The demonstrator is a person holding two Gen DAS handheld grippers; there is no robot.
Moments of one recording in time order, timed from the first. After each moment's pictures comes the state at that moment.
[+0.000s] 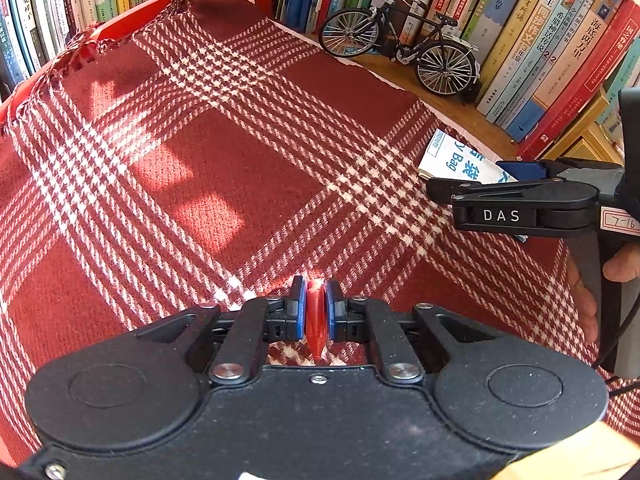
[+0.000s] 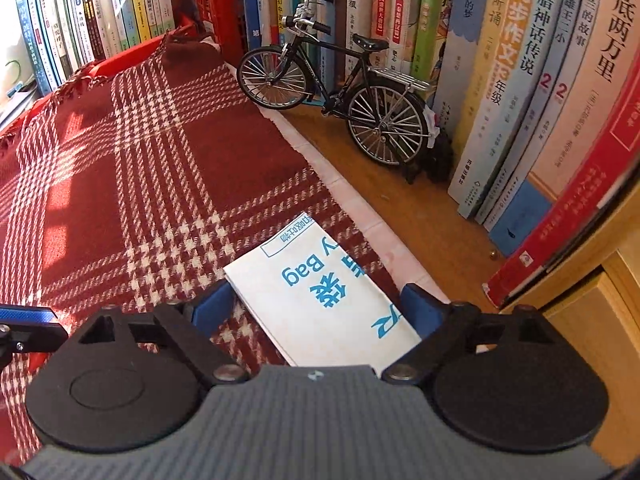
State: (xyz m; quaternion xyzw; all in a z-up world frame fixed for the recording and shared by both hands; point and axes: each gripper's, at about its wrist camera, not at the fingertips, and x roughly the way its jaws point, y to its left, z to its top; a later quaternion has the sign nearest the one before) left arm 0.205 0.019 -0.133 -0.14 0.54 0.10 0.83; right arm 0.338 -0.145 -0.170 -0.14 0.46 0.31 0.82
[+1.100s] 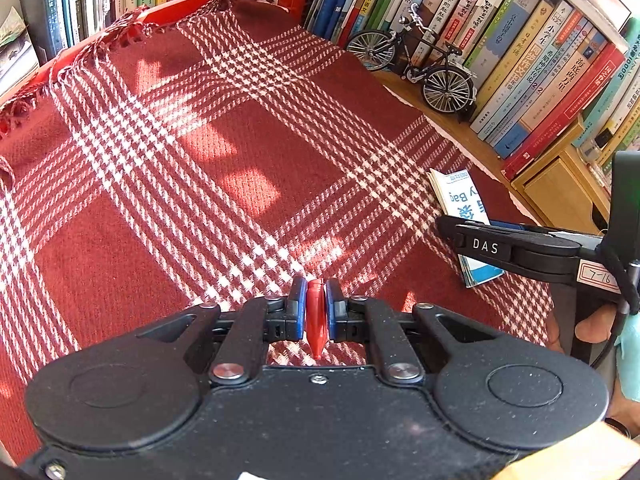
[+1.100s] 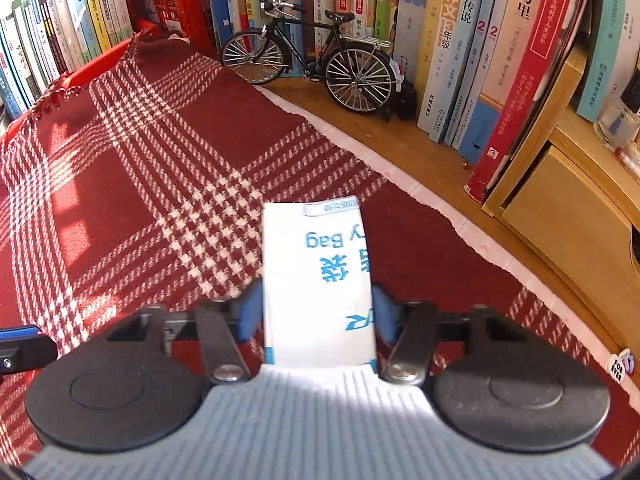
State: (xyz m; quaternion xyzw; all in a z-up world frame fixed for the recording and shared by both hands) left arm 0.152 0.039 -0.105 -0.19 0.51 0.10 0.83; right arm 0.281 -0.143 -0.154 -0.10 0.49 0.21 0.84
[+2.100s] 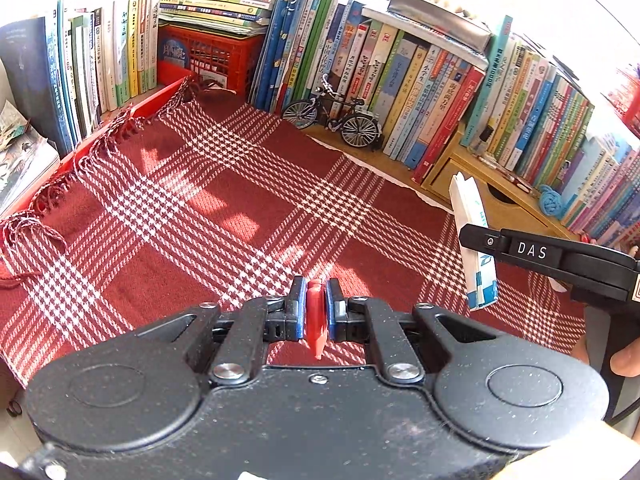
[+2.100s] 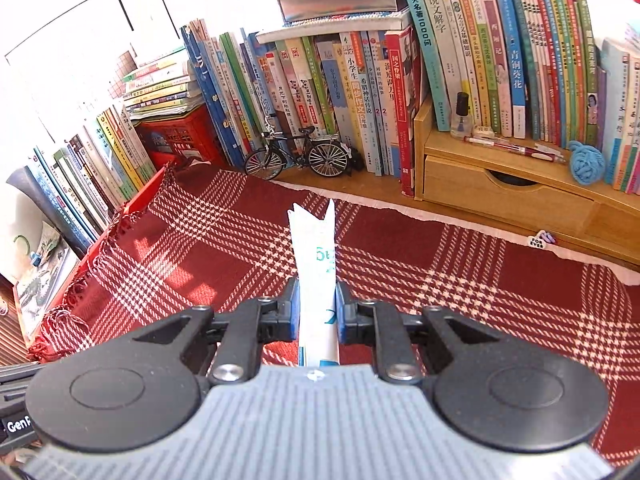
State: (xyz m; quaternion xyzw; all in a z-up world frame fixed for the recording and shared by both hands) left arm 0.053 0.037 0.025 -0.13 0.46 0.01 0.88; right arm 0.140 -0.173 -0.004 0.07 0.44 0.12 0.89
